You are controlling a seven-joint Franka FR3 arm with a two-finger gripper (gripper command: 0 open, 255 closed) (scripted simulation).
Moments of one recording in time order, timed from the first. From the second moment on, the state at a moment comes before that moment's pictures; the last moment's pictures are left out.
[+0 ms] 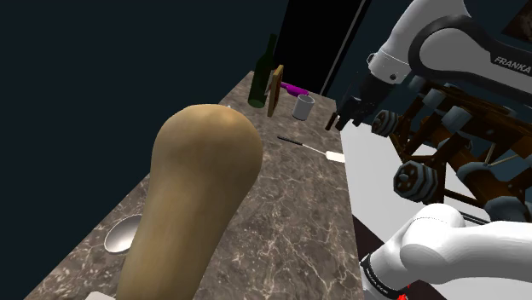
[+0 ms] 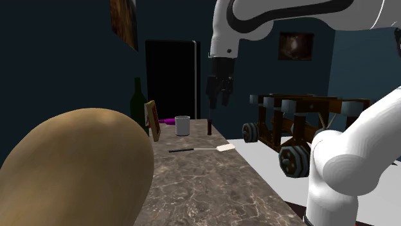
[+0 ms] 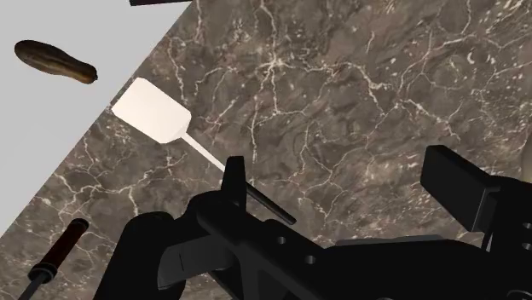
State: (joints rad) arm 0.00 -0.74 -0.02 -2.32 -0.01 1.66 0.07
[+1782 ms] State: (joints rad) arm 0.15 -0.24 -0.39 -2.40 -0.05 2.22 -0.83
